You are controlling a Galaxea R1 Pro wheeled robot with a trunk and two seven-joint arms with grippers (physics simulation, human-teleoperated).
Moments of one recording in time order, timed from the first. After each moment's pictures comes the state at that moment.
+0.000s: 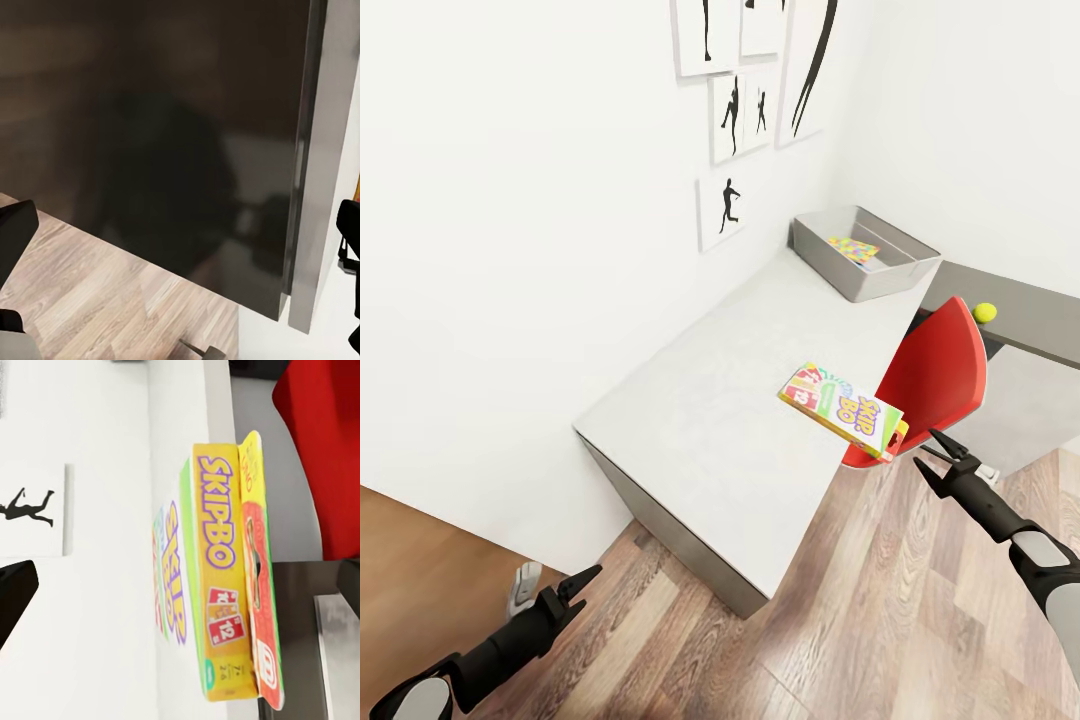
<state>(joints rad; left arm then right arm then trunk) -0.03 0.15 0.19 -1.38 1.08 0.73 -0.31 -0.85 -0.40 -0.54 -0.25 -0.78 0.62 1.00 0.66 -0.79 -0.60</state>
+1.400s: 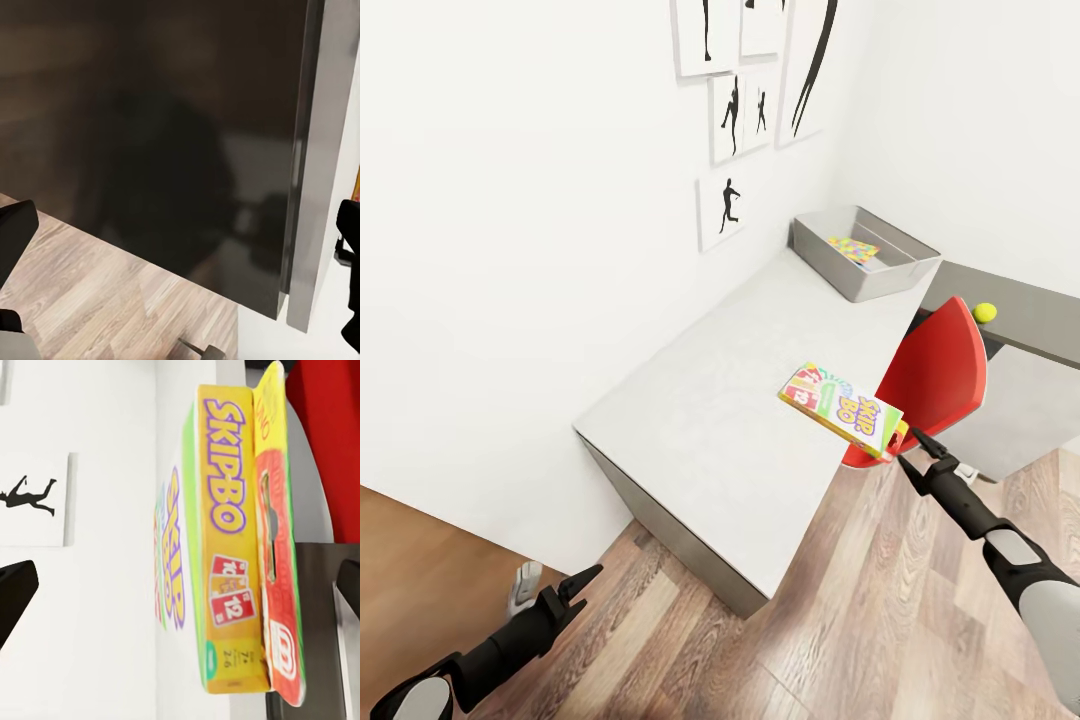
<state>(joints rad) -0.03 0.15 0.19 -1.38 1.08 0.74 -0.31 -0.85 -0.34 -0.54 -0.25 -0.77 0.55 1.01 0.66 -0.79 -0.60</state>
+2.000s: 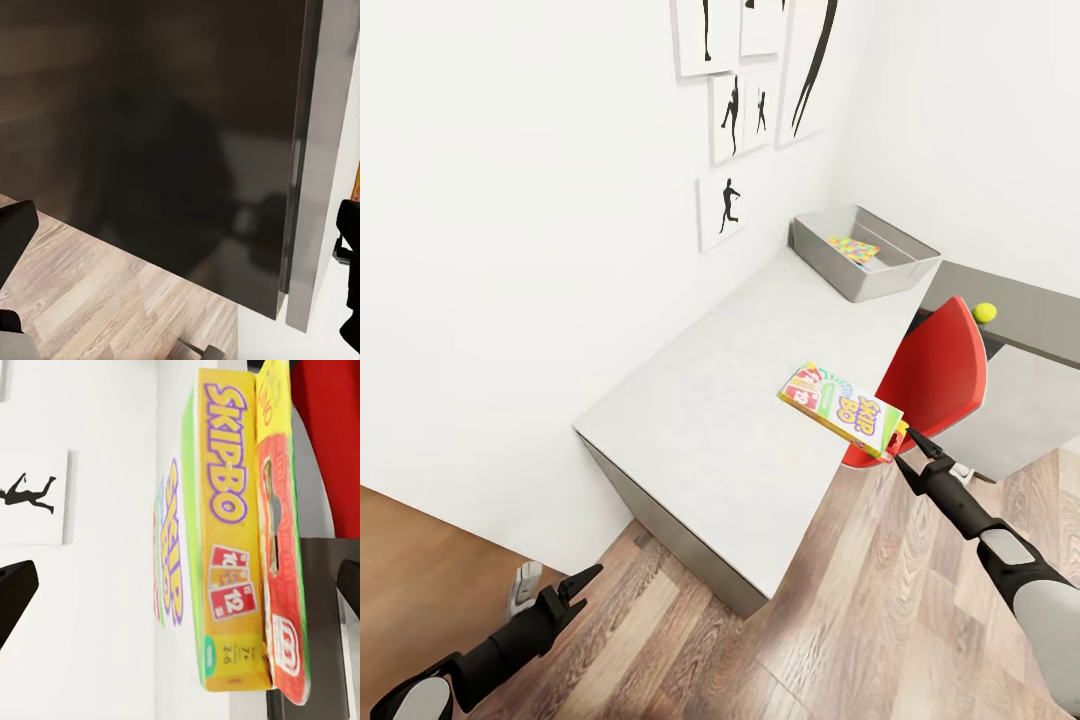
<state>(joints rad) -0.03 0.15 0.19 -1.38 1.08 0.74 -0.31 -0.85 -0.33 -0.54 -0.25 -0.77 0.53 1.01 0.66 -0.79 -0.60</state>
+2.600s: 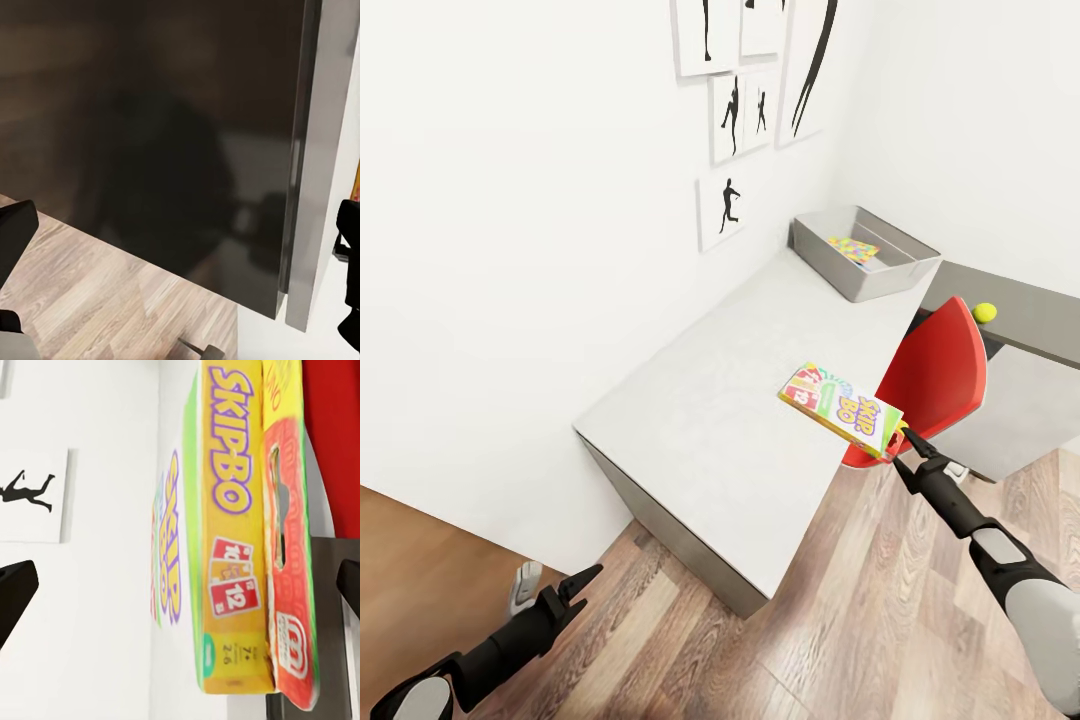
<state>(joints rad) -0.03 0.15 0.19 -1.38 1.08 0.74 -0.31 -0.85 -0.31 -0.53 -0.25 -0.77 0.48 1.01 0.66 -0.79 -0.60</state>
